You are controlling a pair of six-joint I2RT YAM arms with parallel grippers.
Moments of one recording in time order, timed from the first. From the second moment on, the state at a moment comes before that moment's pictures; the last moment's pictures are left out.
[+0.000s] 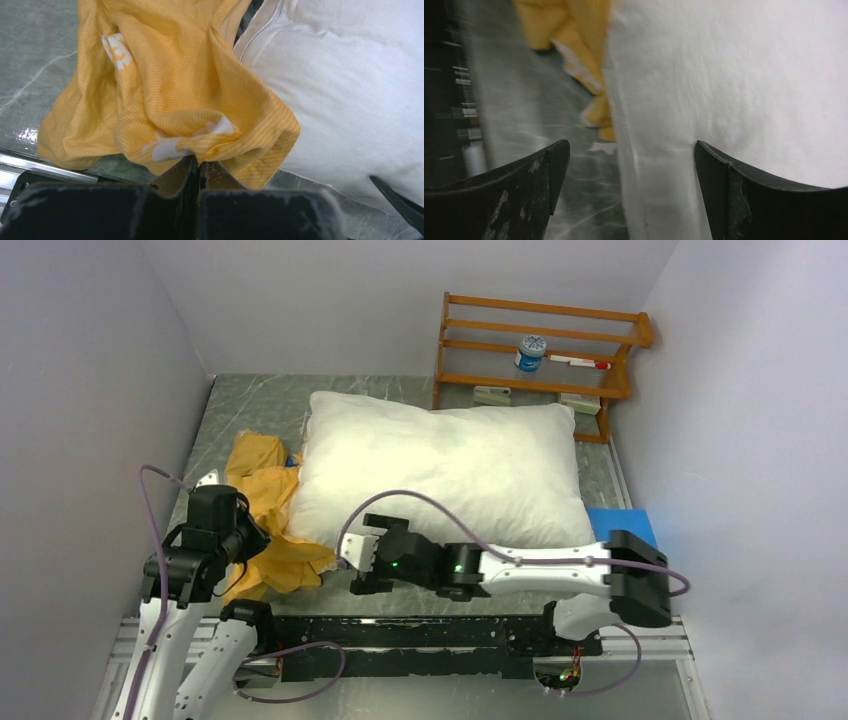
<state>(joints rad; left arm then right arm) -0.16 0.58 0.86 -1.10 -0.15 -0.70 1.35 1.37 0.91 -0.04 0.22 -0.38</state>
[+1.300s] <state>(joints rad) -0.27 1.33 0.73 -0.38 0.19 -0.61 0.89 1.38 1.25 -0.32 0.46 0.39</state>
